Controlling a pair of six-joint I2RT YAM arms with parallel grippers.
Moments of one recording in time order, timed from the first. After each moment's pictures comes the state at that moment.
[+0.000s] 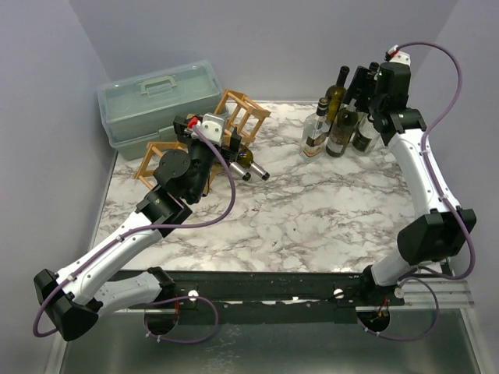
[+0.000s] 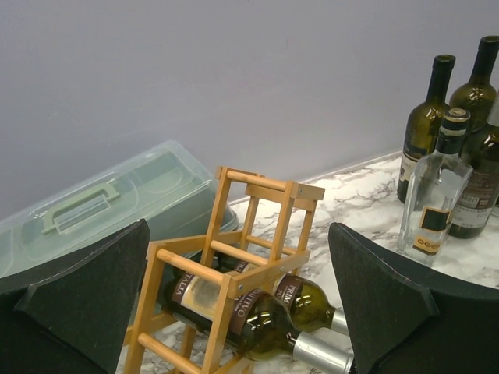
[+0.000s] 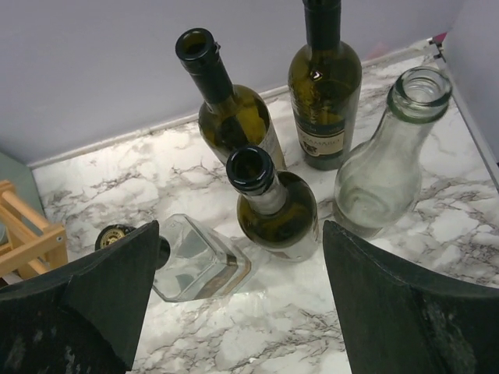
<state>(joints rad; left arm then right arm) -0.77 1.01 1.02 0.19 -0.47 0.26 0.12 1.54 1.63 -0.43 0.22 0.30</state>
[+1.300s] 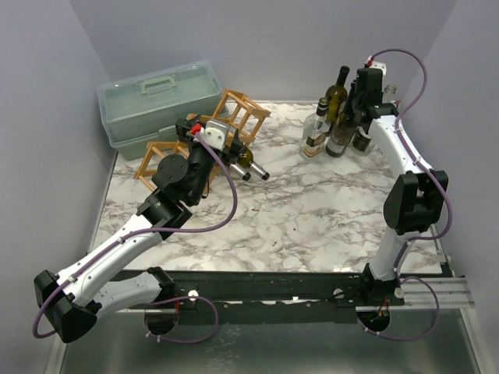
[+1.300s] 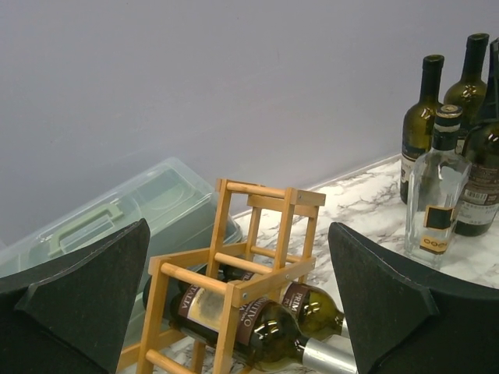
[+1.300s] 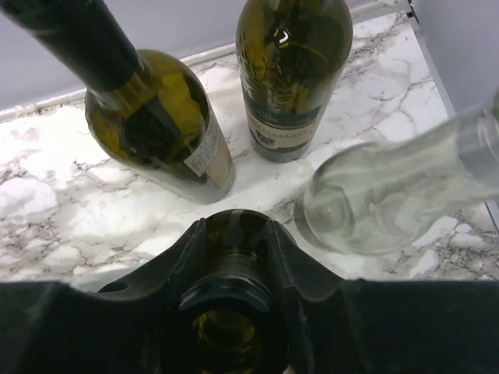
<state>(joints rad) -0.77 1.00 0.97 0.27 -0.42 0.33 0.11 1.89 1.76 -0.41 0.33 0.22</state>
